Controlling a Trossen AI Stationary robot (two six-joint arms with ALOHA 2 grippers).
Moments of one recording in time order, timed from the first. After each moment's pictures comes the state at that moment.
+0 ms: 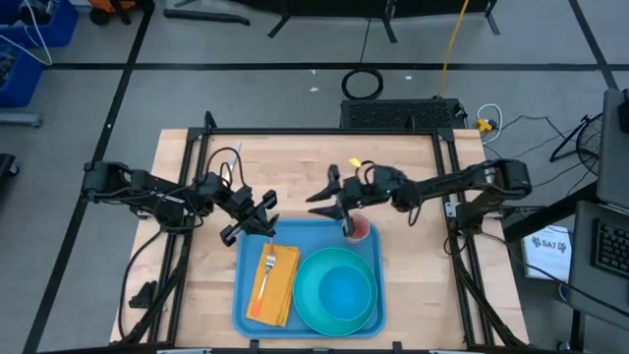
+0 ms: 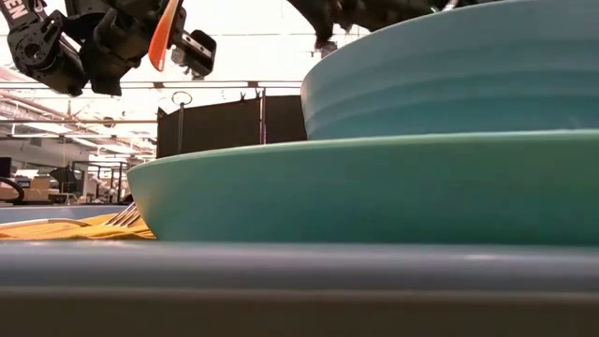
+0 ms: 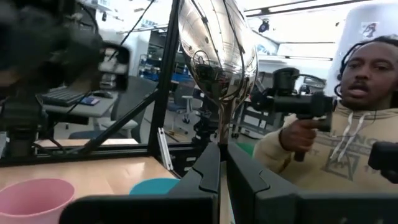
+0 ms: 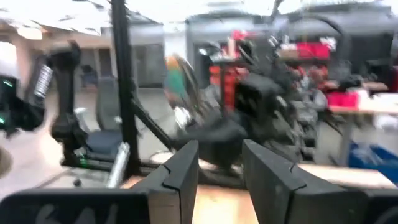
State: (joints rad) left arm 0.10 1.31 0.32 1.29 0.77 -0.39; right arm -0.05 1.60 0.86 0.94 -0.30 0.07
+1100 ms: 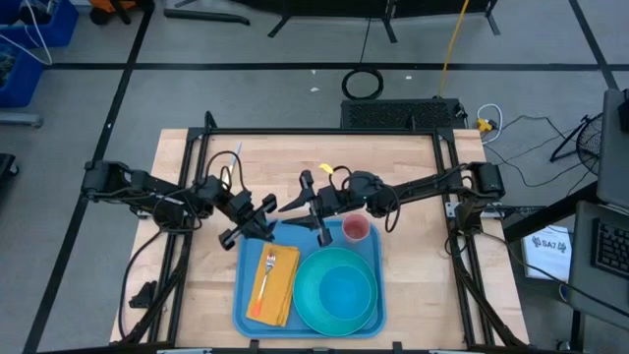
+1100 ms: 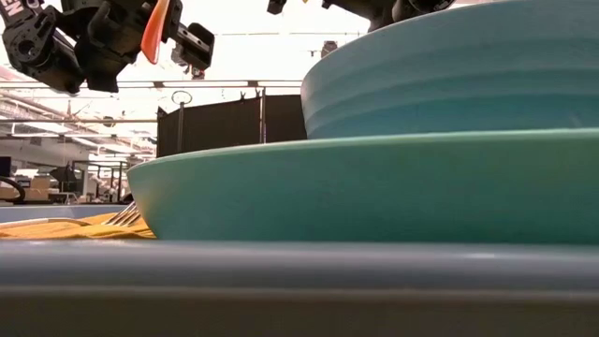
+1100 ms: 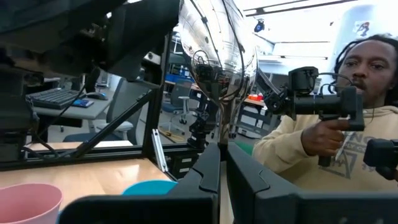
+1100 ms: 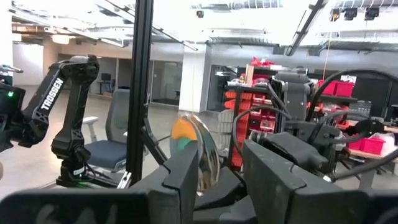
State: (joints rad) left arm 0.05 1.31 0.32 1.29 0.74 -0.38; right arm 0.02 1.80 1.16 0.92 -0.32 -0.02
